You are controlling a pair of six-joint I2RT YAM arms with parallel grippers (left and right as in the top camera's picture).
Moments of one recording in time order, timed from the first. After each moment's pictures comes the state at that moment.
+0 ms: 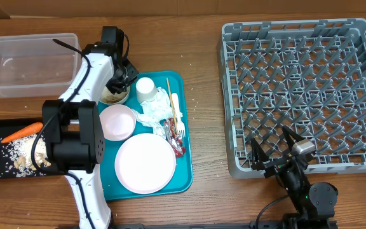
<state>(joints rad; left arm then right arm) -0.06 2.18 1.71 -0.86 0.02 -0.76 0.04 0.01 0.02 -0.01 -0.34 0.15</state>
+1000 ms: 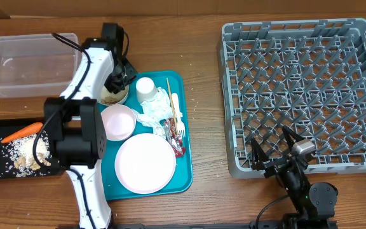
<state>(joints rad) -0.06 2.24 1.81 -0.99 -0.02 -0.75 0.04 0.01 0.02 -0.01 -0.34 0.15</state>
